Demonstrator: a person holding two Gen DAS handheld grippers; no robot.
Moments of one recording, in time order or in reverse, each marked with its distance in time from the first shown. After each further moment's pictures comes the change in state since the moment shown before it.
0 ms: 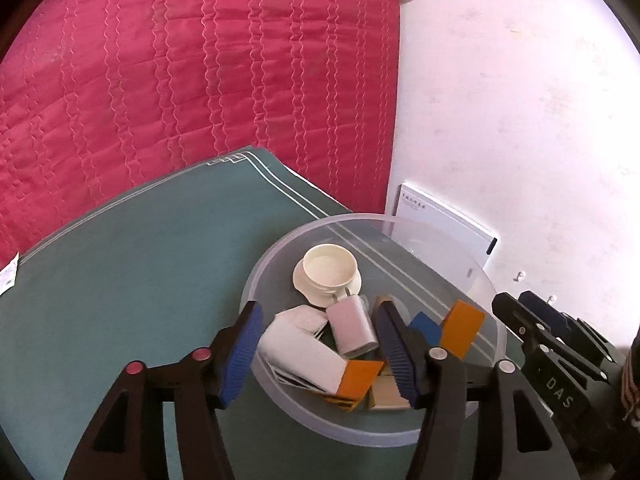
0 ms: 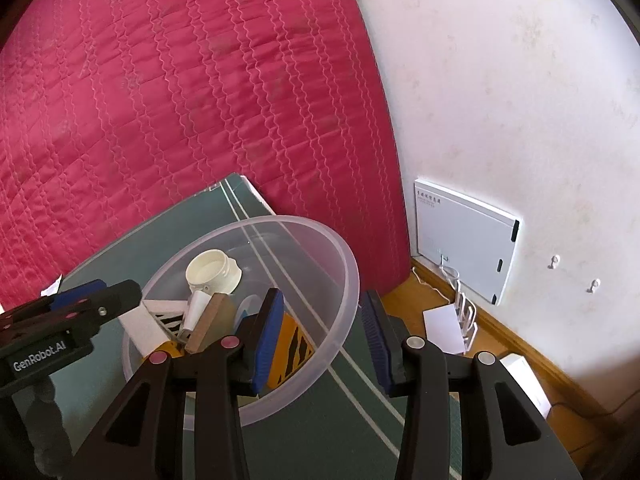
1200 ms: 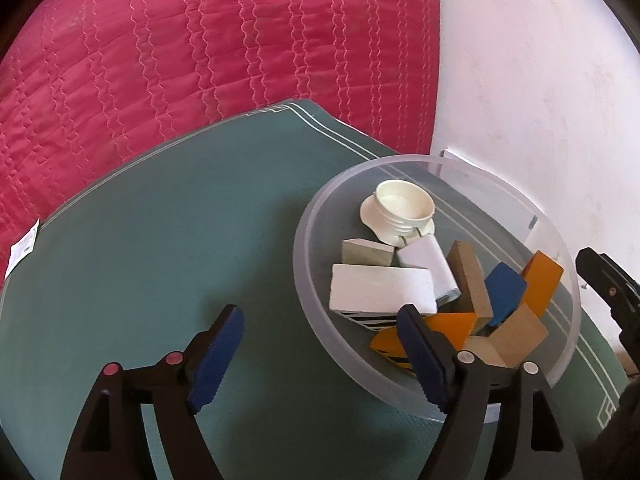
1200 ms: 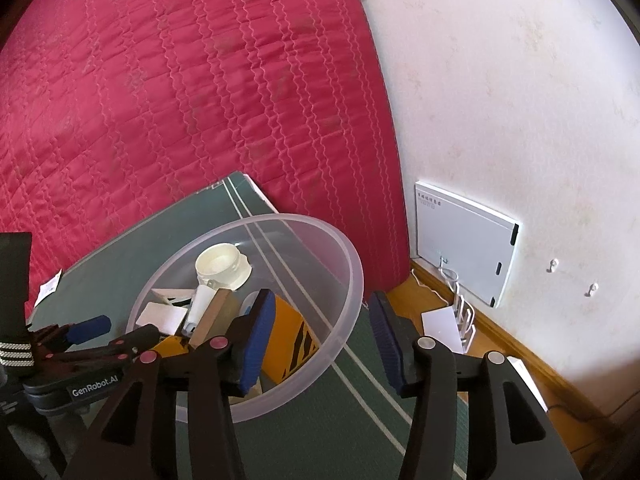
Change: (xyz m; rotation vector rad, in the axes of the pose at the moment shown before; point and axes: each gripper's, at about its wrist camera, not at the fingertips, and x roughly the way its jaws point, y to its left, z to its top) left arm 0.027 0.024 -0.033 -0.027 0.111 0.123; right arm -0.005 0.005 -0.003 -0.011 0.004 0.000
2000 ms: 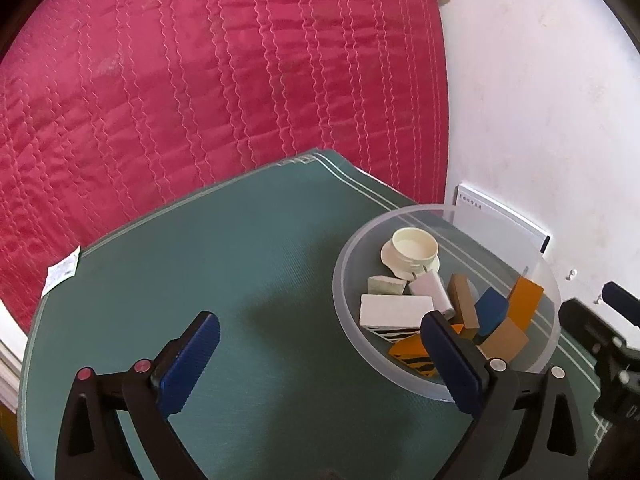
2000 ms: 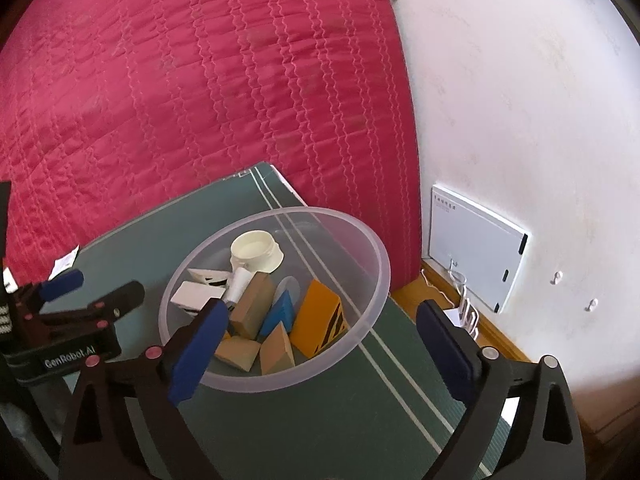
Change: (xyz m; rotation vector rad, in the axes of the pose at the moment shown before) left arm -0.057 0.008 0.004 0.014 -0.152 0.097; right arm -0.030 0.021 0.003 -0.084 0.028 0.043
